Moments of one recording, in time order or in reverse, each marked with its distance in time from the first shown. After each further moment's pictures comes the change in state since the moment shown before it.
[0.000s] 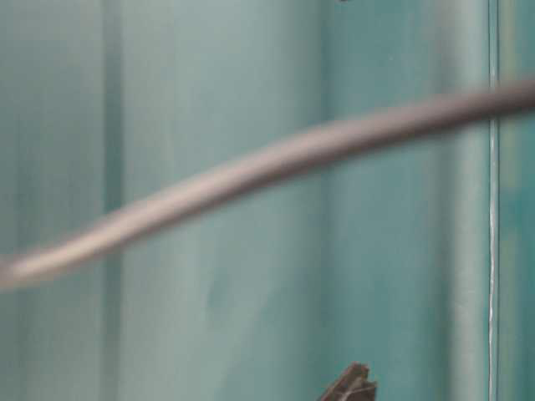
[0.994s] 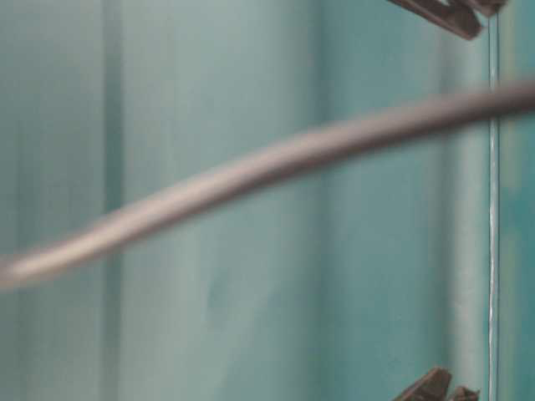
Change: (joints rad) left arm -0.015 0.181 0.049 0.002 -0.135 0.023; right arm 0.061 0.351 -0.123 0.000 0.052 0.158
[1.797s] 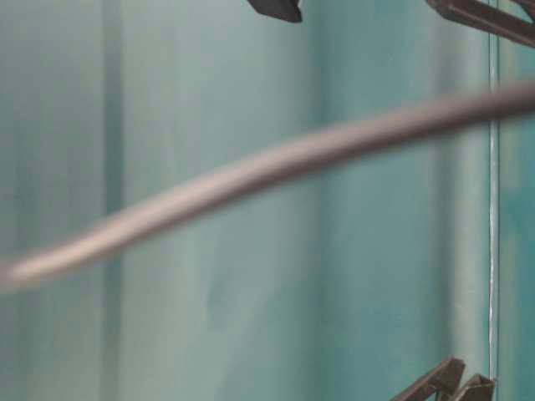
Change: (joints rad) left arm 0.006 0.041 -0.018 -0.002 0.000 0.000; right arm 0.046 0.184 -0.066 0.000 0.005 0.078
